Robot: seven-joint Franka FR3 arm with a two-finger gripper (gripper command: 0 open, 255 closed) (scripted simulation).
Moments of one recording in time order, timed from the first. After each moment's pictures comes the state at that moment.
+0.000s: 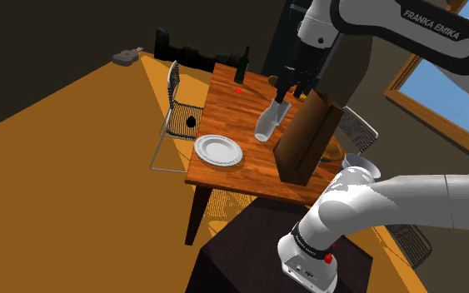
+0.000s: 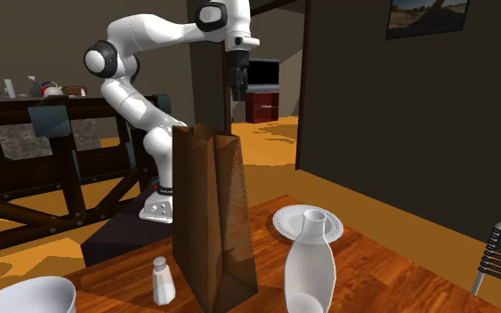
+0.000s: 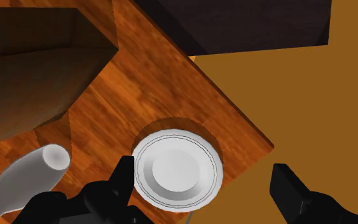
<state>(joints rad) -0.02 -0.83 0.00 -2.27 -0.10 1.48 0.11</state>
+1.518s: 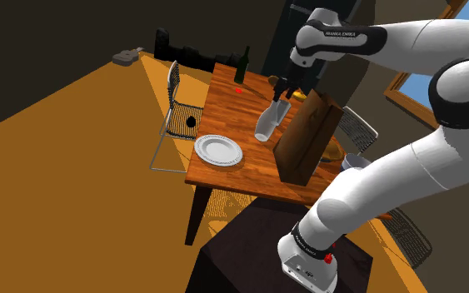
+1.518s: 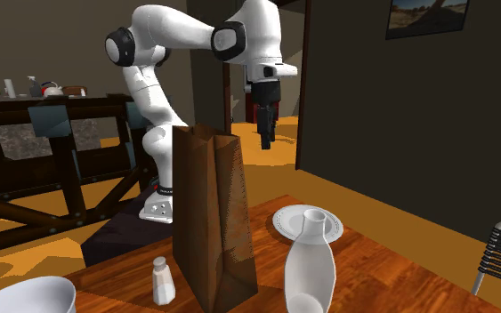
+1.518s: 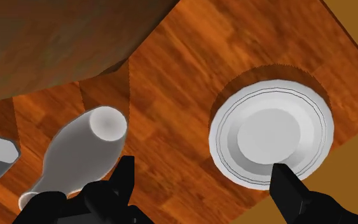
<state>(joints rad) -0.06 -0.38 -0.45 -2.16 -0.18 1.91 -0.32</state>
